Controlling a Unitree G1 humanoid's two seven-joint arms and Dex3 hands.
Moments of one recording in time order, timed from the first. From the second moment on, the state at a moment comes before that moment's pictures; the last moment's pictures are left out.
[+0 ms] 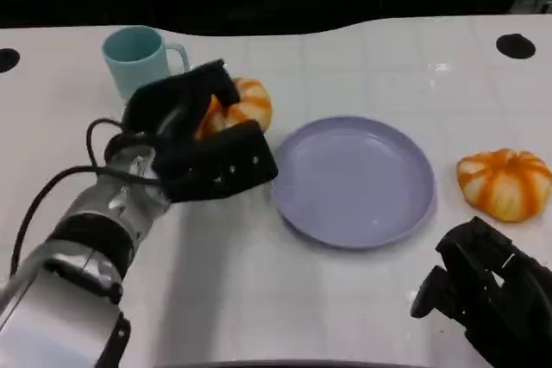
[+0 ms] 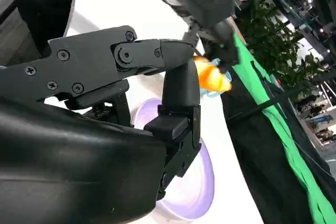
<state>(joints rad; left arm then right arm) -0.95 0.11 -0.38 1.26 0.57 -0.33 0.36 0.25 0.00 -0.08 -0.36 0.60 0.44 0.23</state>
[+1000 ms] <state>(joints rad) -1.06 -0.10 -0.53 1.26 0.66 -0.33 0.11 0.26 0.03 -0.05 -0.38 0.59 0.45 0.21</state>
